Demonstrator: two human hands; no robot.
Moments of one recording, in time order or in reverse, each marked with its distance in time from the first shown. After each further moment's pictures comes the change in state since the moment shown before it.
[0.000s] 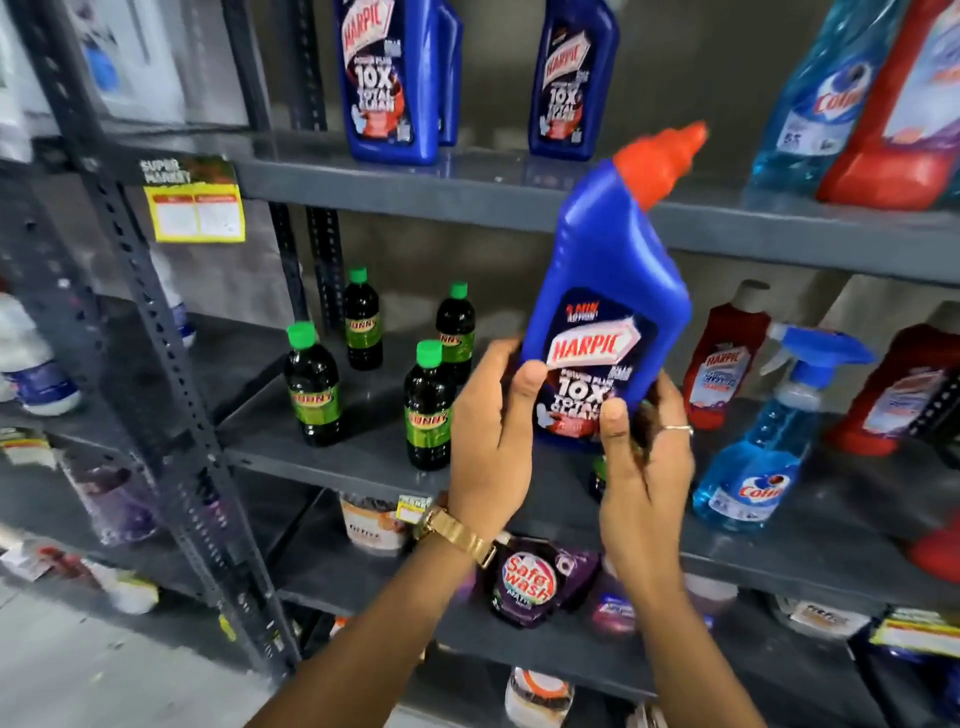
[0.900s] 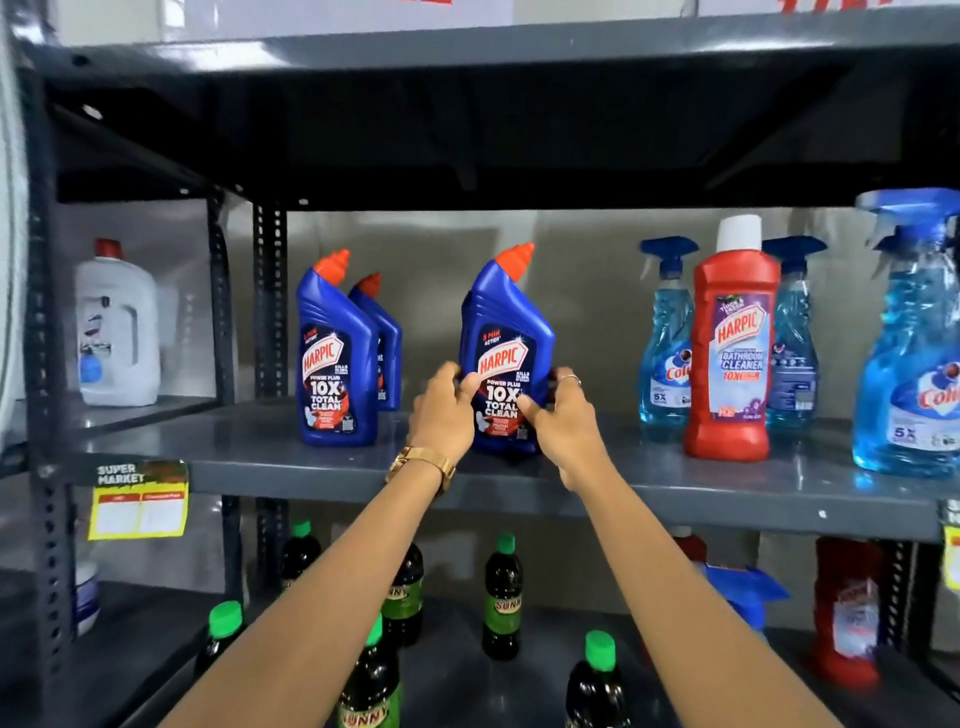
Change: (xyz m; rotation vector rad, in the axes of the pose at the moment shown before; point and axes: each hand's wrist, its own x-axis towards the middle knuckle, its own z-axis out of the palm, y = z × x) left_hand 0.233 0.054 0.029 0.375 -0.066 -0.088; right_hand 0.233 -0.071 0.044 -0.187 -0.115 0.056
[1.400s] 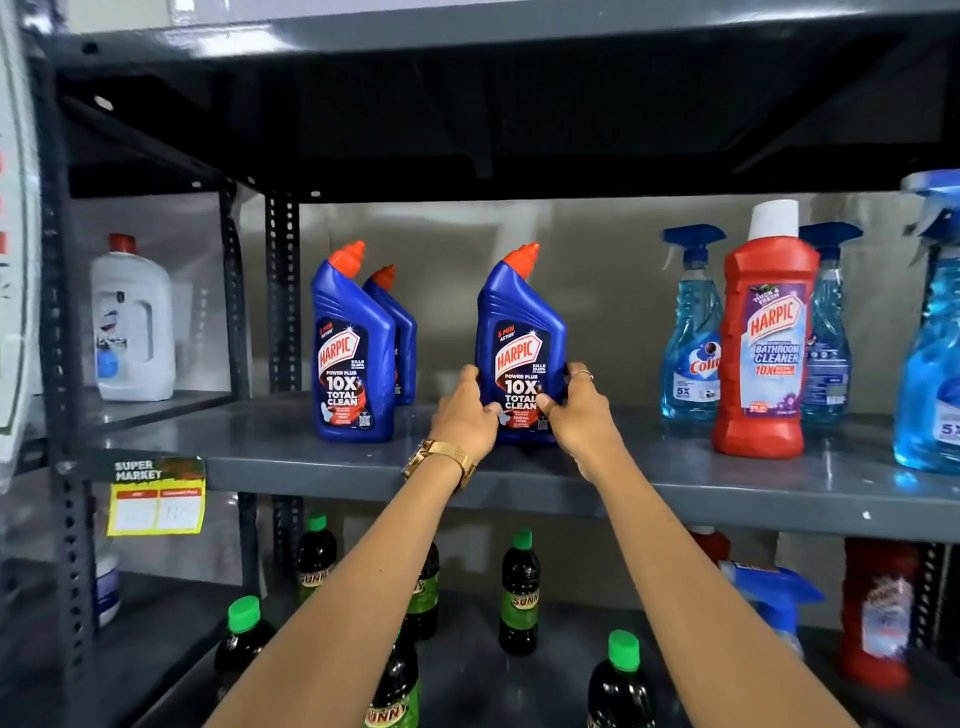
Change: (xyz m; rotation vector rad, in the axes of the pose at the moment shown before) left_hand -0.001 -0.002 -0.001 0.092 -0.163 -0.083; right_hand 0.012 -0.001 0.009 -0.195 -0.024 0.076
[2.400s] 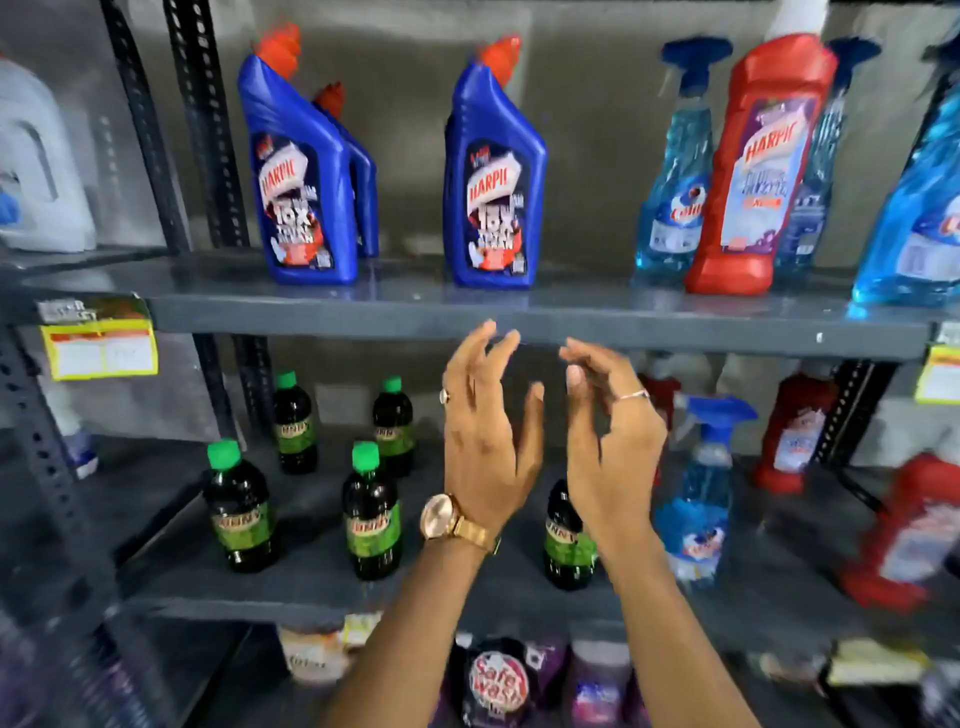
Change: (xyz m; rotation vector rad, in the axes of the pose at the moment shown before) left_hand -0.143 -0.057 0.085 -0.184 0.512 0.631; right_hand -0.158 0.075 -0.009 0.067 0.358 -0.441
